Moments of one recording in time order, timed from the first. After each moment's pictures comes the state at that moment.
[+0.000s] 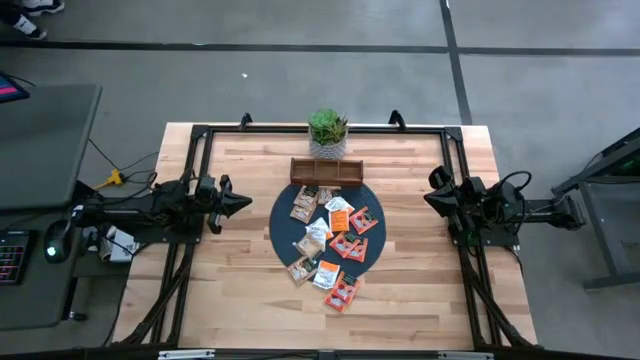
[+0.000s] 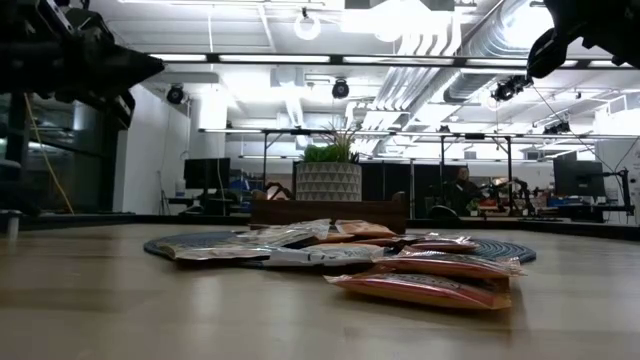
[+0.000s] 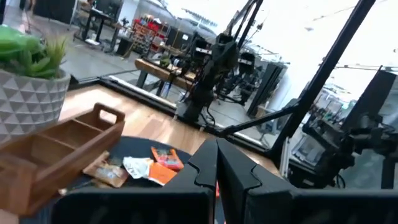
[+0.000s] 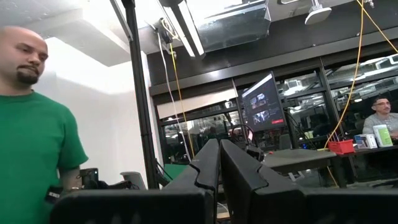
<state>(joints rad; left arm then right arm) 0.00 0.02 0.03 0.12 -0.06 -0.41 0.00 0.07 0.01 0.59 -0.09 0.26</state>
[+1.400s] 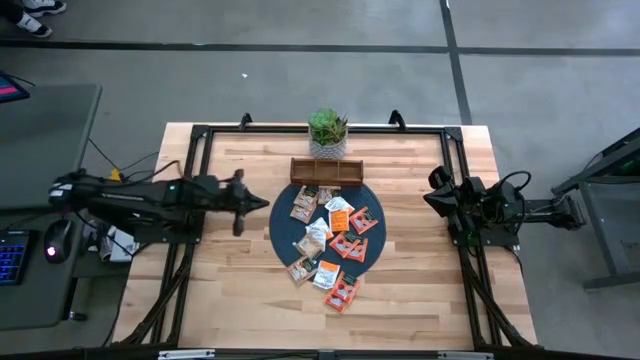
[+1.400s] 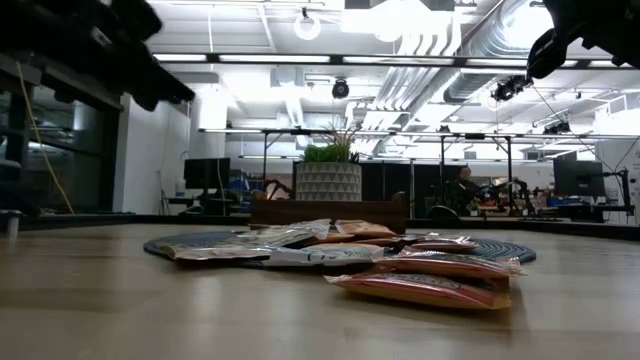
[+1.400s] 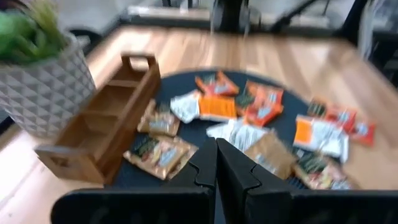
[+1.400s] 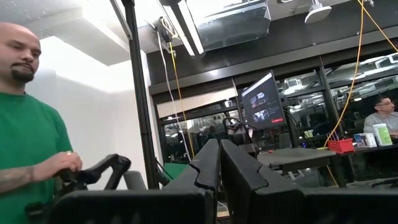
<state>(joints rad) 0.00 0.67 0.37 -0.07 -0.10 -0.05 0.00 0.07 0.01 0.59 -0.09 0.26</state>
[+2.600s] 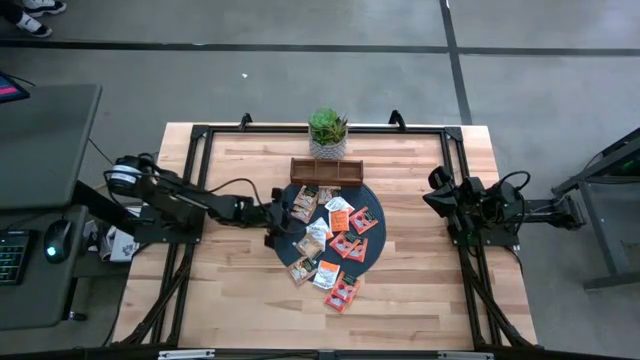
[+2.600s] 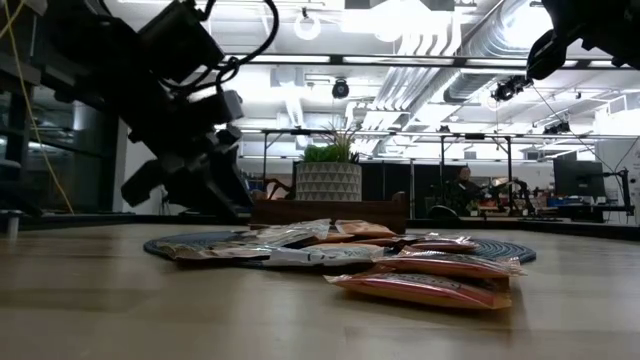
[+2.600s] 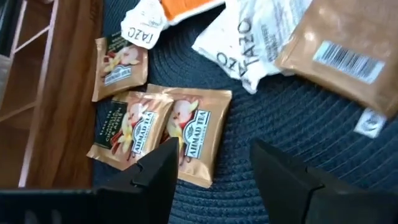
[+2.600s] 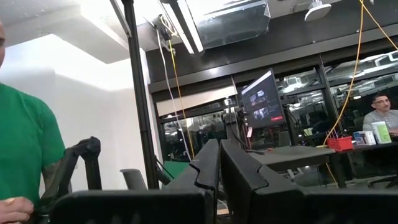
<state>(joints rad) -0.10 1.52 0.56 0.18 -0.32 0.35 0.00 0.07 0.01 0.58 -0.09 0.26</state>
